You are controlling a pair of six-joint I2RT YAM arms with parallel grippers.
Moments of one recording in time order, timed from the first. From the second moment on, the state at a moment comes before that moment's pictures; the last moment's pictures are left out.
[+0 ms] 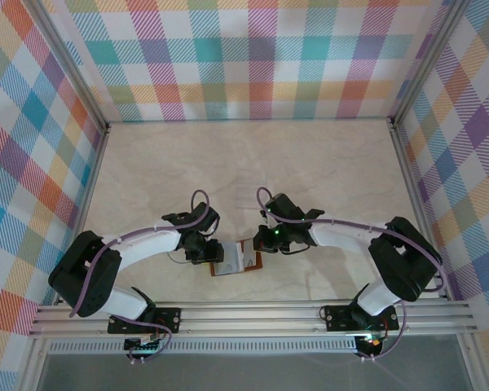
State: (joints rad) left arm -0.66 1.43 0.70 -0.61 0.22 -0.65; right arm 0.79 1.53 0.82 -0.33 -0.41 0.79
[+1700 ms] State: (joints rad) left arm -0.56 1.25 0.64 -0.55 0.15 -0.65; right arm 0.68 2.20 2.02 -1.17 -0.04 -0.75
